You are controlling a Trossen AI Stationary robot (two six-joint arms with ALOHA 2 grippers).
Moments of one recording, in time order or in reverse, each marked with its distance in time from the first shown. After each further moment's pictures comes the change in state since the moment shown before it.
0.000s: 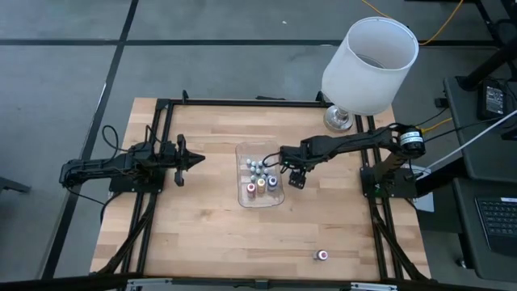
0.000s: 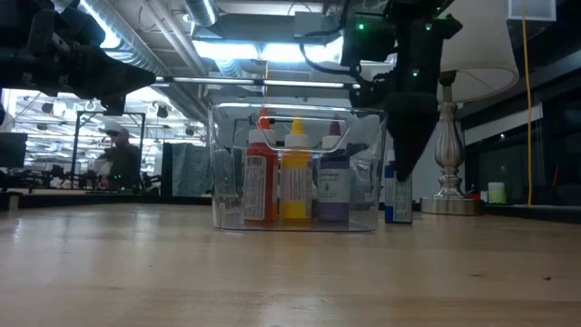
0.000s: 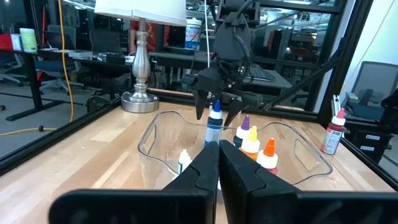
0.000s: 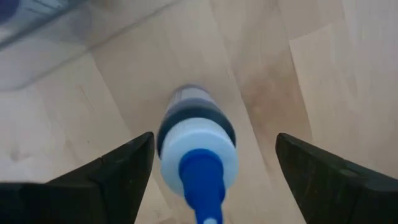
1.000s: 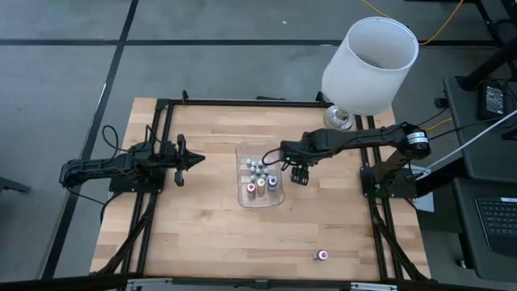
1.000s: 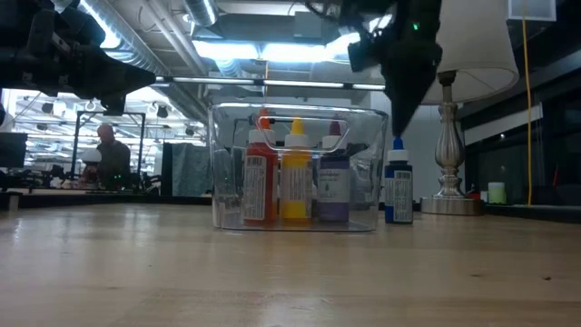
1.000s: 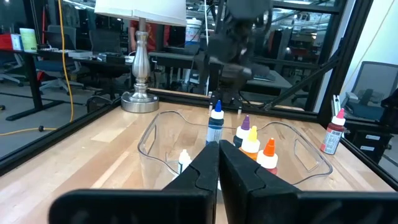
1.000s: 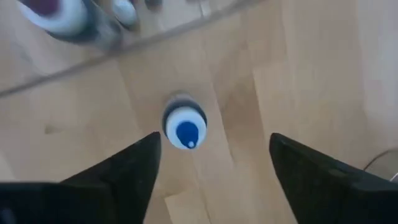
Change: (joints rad) left arm 0.000 0.000 0.000 0.000 0.000 0.000; right arm 0.034 -0.045 0.206 -0.227 0.067 -0.087
